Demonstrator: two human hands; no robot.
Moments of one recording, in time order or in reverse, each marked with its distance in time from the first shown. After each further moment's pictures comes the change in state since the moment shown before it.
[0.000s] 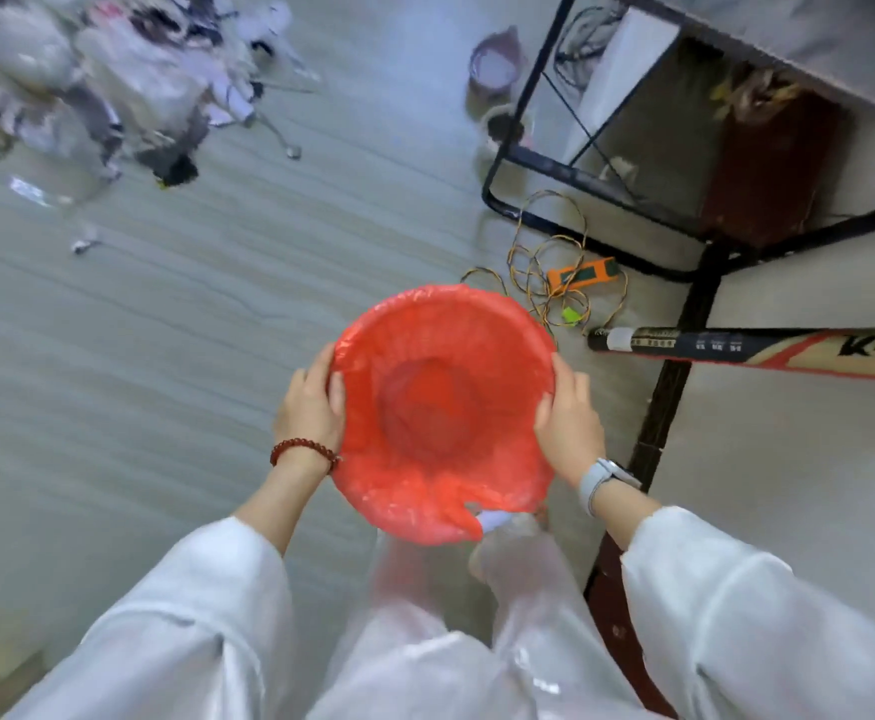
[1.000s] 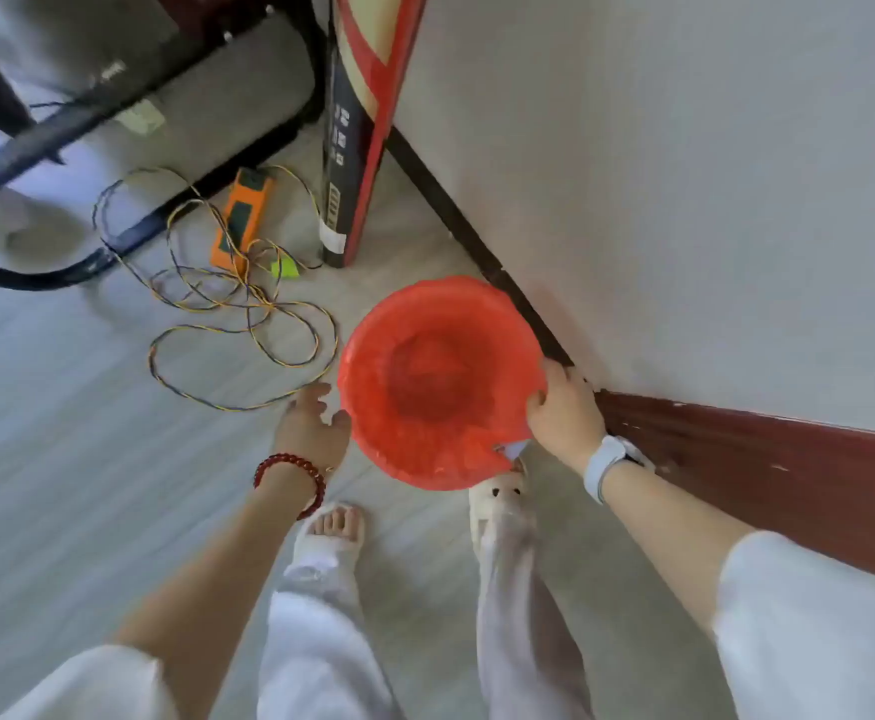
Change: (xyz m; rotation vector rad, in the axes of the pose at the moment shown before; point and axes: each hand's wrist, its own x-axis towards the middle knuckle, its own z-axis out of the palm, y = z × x) left_hand -0.014 0.163 0.385 0.462 -0.723 0.366; right_hand 0.014 0.382 0.147 0.543 0.126 0.772
